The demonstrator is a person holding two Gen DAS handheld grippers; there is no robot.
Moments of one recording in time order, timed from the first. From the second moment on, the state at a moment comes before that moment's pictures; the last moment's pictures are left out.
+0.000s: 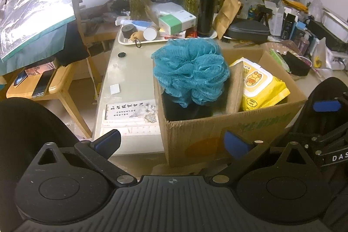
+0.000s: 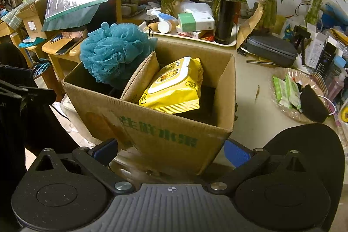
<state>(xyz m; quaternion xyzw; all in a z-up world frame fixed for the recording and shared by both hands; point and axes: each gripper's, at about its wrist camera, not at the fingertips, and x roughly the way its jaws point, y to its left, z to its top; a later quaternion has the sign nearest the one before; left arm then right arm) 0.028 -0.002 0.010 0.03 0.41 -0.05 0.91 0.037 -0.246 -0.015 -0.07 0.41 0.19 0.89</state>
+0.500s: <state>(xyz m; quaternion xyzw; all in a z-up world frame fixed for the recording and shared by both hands) 0.031 -0.004 0.009 0.03 0.43 -0.05 0.90 0.040 -0.248 -0.017 -0.06 0.42 0.18 0.89</state>
